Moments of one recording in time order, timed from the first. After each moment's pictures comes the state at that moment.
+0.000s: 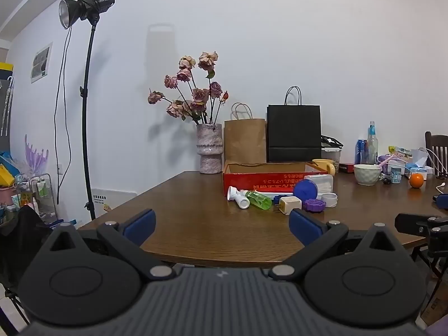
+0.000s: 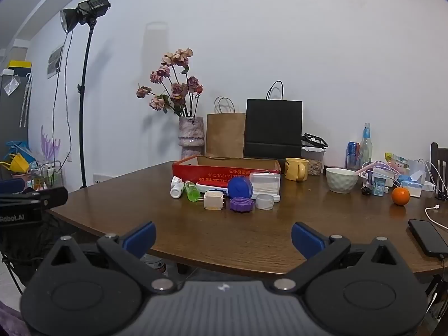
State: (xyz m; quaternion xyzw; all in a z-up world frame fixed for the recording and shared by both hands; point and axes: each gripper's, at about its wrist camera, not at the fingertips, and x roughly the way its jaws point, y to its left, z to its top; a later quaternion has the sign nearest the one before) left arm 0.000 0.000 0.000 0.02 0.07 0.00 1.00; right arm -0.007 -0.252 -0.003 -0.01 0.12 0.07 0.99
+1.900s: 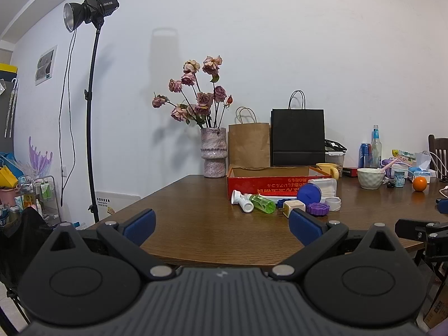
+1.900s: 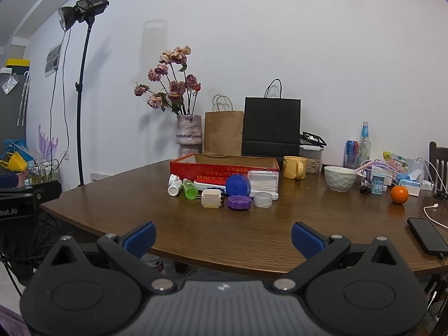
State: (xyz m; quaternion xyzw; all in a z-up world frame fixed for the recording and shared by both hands) left arm -0.001 -0.005 -0.001 0.01 0.06 0.01 1.00; right arm -0.007 -0.251 -0.007 -0.01 0.12 0.07 0.99
